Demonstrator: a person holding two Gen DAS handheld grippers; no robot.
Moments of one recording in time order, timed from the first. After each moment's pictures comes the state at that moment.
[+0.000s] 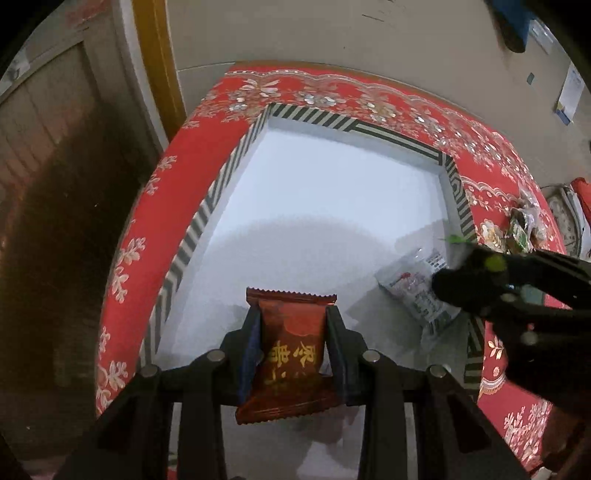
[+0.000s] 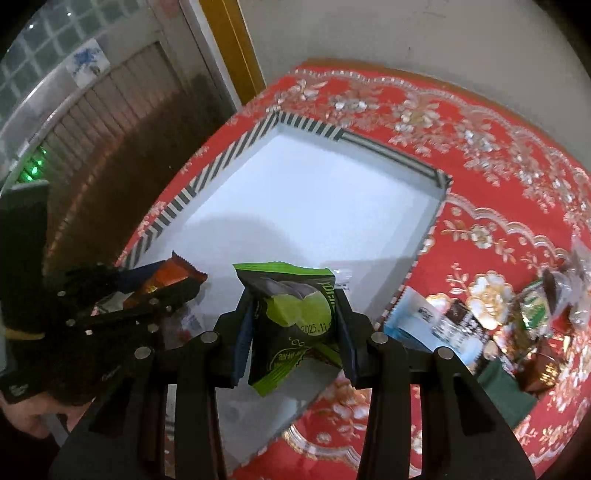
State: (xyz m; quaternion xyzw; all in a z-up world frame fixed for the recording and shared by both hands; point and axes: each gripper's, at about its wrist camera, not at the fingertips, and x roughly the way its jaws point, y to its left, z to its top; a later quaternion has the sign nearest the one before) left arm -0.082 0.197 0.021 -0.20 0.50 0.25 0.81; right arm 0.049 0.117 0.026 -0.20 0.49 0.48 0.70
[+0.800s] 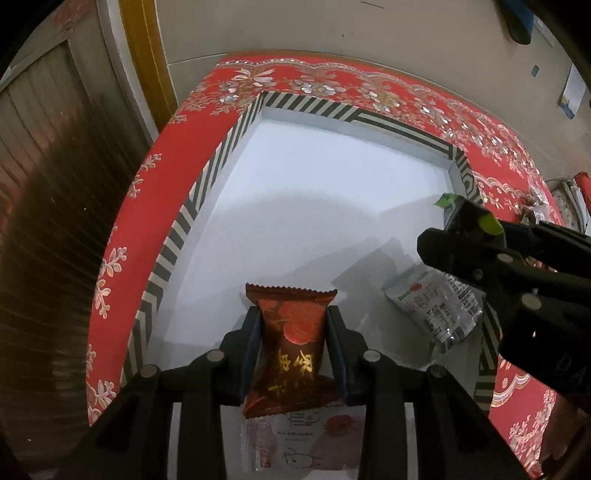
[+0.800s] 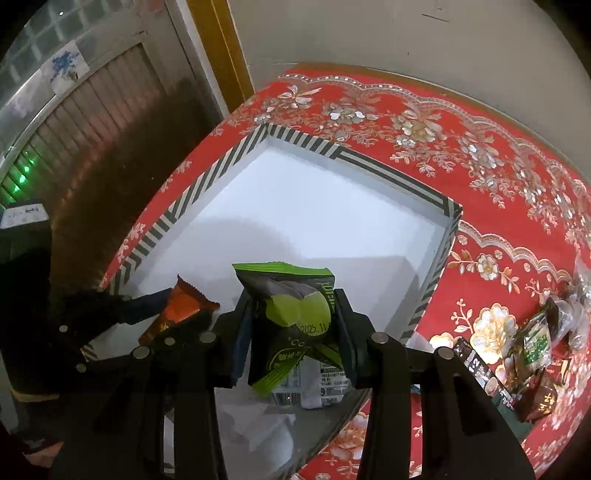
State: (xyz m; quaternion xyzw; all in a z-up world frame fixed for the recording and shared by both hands) left arm -0.067 0.204 0.006 -0.20 0.51 0.25 0.80; right arm 0.063 0.146 0.022 -0.20 0.48 0.46 0.72
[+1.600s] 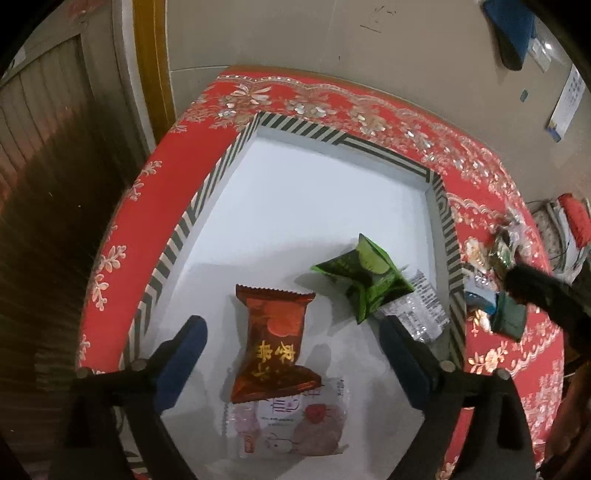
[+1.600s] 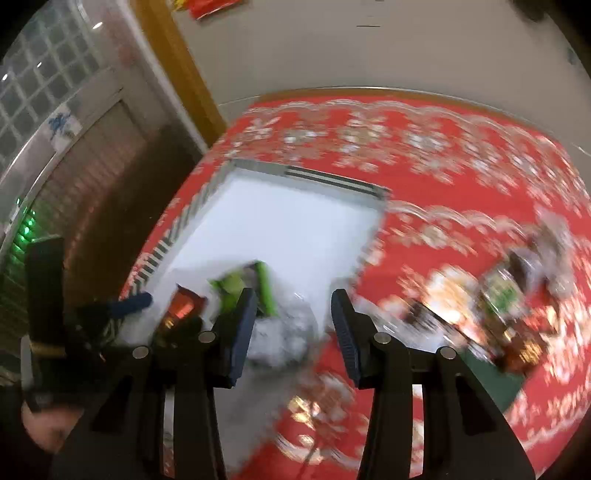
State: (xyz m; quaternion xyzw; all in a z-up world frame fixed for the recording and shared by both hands) left arm -0.078 0.203 0.024 -0.23 0.47 0.23 0.82; right arm 0.078 0.054 0.051 -0.11 0.48 0.42 0.76
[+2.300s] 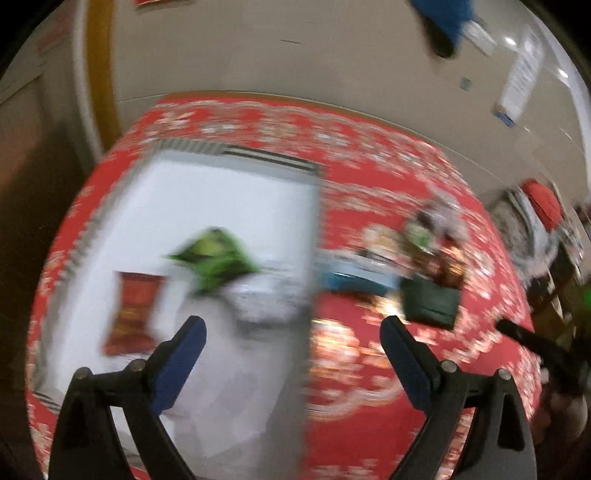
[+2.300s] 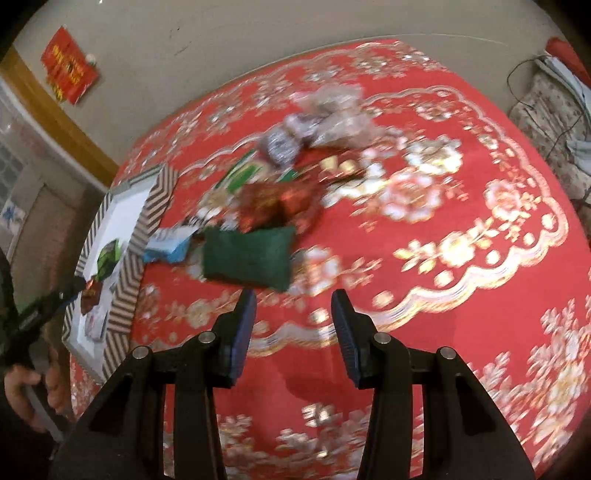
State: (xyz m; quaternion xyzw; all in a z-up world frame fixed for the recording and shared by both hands) left arm -0.044 0.092 0.051 -0.21 0.44 0.16 0.86; right arm 0.129 -0.167 0.017 0.00 0.52 0.30 0.80
